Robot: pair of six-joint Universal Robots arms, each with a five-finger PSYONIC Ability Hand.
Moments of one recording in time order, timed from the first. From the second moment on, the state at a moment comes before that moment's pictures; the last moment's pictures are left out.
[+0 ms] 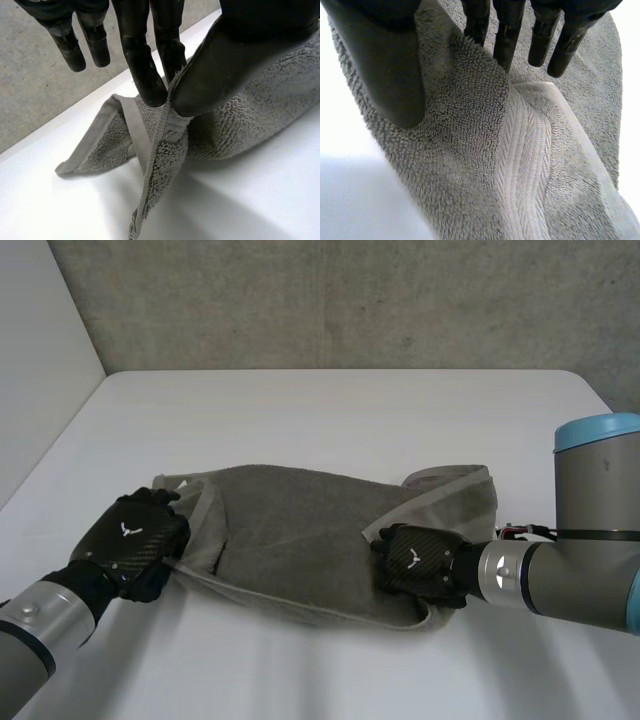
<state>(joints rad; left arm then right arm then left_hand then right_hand) 4.65 -1.52 -2.19 3.38 -1.08 3.57 1.89 -0.98 1.43 0.44 0.95 1.70 1.30 1.34 0.23 0.23 1.15 0.77 0.77 0.22 0.25 0.59</state>
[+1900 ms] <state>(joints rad) 4.67 -1.54 -2.20 3.38 -1.08 3.57 1.51 -1.28 1.87 0.18 0.98 2.18 1.30 1.35 0.23 0.23 1.15 0.61 0.64 0.22 0.25 0.41</state>
